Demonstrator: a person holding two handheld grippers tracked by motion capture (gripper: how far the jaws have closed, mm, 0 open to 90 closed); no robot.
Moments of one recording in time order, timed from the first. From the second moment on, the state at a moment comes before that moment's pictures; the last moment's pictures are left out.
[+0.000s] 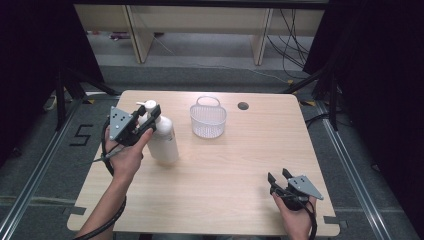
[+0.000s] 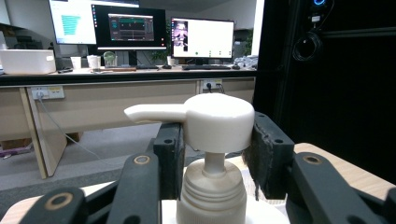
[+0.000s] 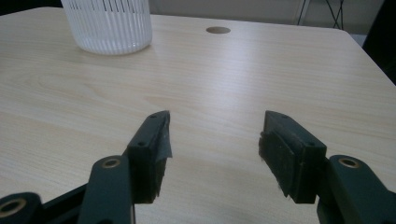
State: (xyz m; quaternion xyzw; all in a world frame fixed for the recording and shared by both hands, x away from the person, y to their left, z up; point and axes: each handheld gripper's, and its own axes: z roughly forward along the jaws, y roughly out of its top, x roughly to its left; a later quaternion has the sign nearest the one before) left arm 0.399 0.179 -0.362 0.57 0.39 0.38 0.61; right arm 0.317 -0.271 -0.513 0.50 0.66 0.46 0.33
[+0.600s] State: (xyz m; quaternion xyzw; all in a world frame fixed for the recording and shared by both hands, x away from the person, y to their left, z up) left arm 0.403 0.170 -0.356 0.57 0.39 0.39 0.62; right arm 0.316 -0.269 -0.513 0.51 0.65 0.46 0.33
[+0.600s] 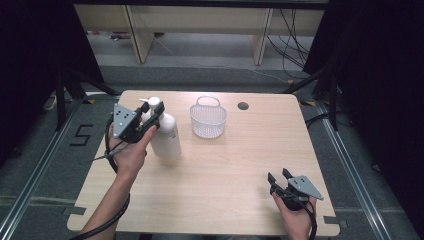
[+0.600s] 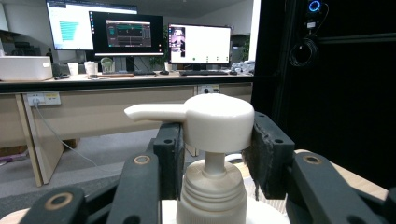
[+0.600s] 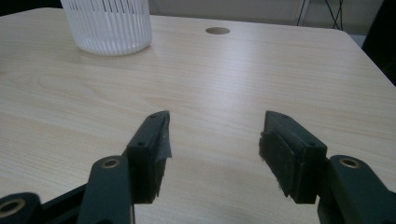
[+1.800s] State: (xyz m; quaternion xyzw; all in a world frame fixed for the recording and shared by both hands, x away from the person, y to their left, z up) left arm 0.418 0.149 -0.340 0.57 0.37 0.38 0.63; right arm 0.315 -0.268 -0.513 0.52 0.65 0.46 0.33
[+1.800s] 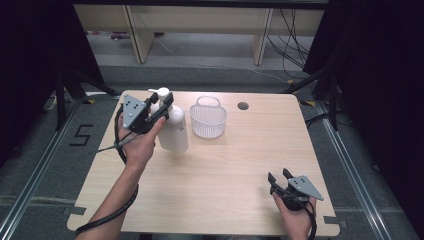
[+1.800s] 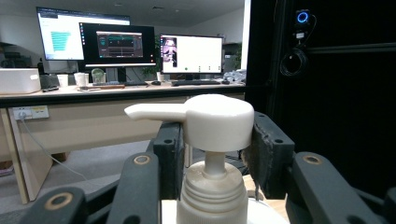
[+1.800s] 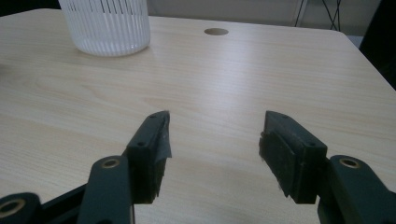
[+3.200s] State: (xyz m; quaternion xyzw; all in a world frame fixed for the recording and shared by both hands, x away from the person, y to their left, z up) left arm 0.439 0.128 -0.325 0.57 0.35 0.38 0.64; right arm 0.315 -0.268 -0.513 0.52 0.65 0.46 0.33
